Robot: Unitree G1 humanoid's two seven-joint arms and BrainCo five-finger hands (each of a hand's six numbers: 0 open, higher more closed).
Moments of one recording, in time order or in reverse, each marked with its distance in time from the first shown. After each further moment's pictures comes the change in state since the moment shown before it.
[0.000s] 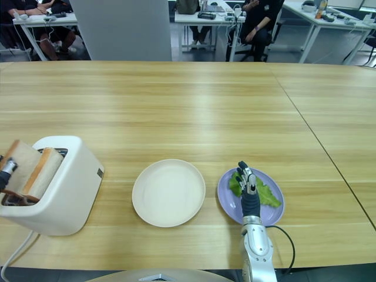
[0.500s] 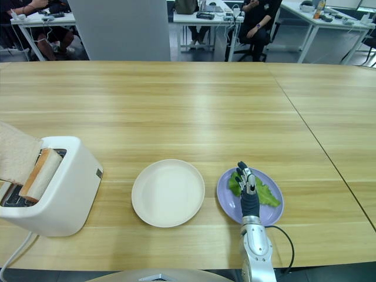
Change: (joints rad) left arm -0.066 -0.045 0.055 -0.038 -0.124 -0.015 0.012; right arm -0.002 0.003 0.001 0.005 0.000 0.000 0.001
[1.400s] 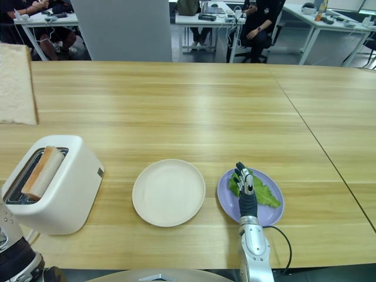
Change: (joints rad) left arm -0.437 -0.180 -0.115 -0.143 -0.706 0.112 -0.060; right arm -0.003 0.018 0.009 0.014 -0.013 -0.002 -0.001
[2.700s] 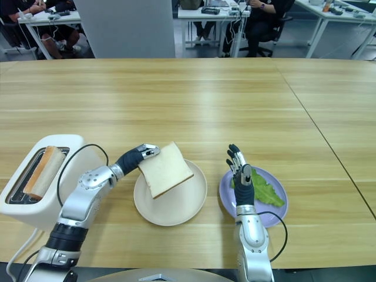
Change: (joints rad) left arm -0.085 0.027 -0.720 0.618 0.115 0.006 -0.513; right arm -0.035 -0.026 0.056 -0.109 -0.005 -0.081 0.052
